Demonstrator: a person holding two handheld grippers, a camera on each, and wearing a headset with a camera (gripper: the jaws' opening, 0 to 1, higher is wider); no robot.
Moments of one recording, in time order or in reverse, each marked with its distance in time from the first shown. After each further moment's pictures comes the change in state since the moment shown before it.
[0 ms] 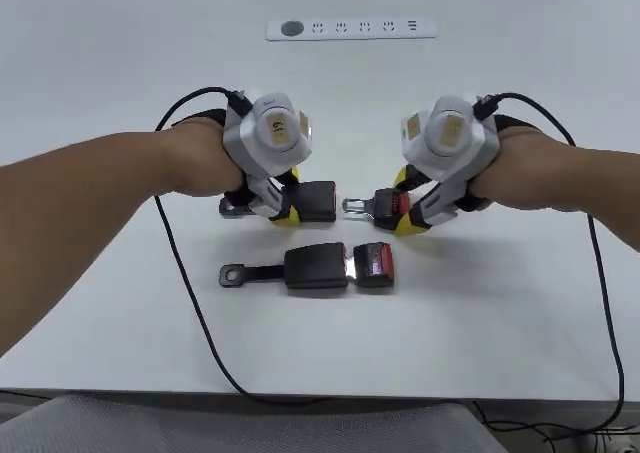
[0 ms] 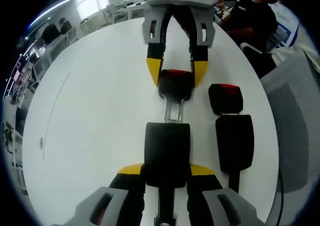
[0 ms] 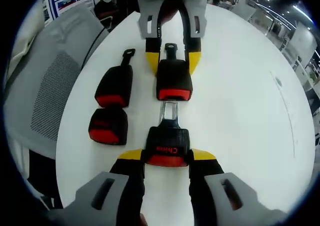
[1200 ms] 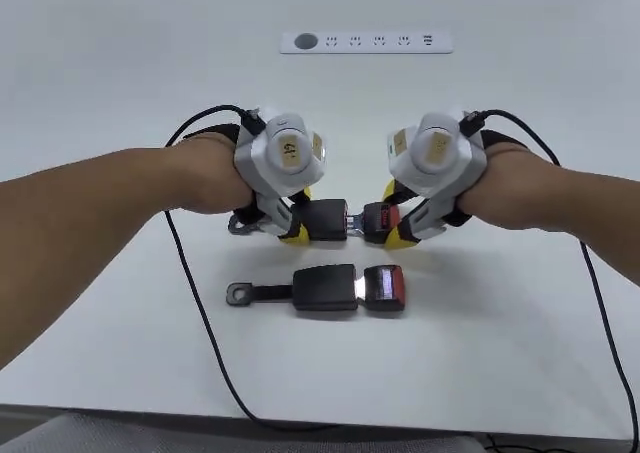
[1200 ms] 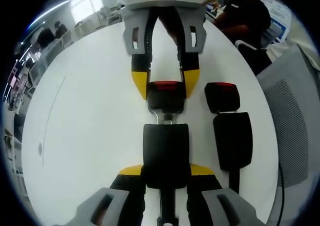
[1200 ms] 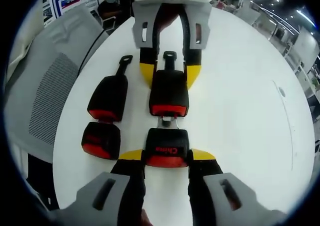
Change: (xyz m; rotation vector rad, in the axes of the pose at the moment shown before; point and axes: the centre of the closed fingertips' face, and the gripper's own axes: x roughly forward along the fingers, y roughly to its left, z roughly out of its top) left arm 0.000 -0.001 0.001 0.042 -0.002 -0.027; right arm 0.010 -0.009 0.017 -0.033 -0.020 0.012
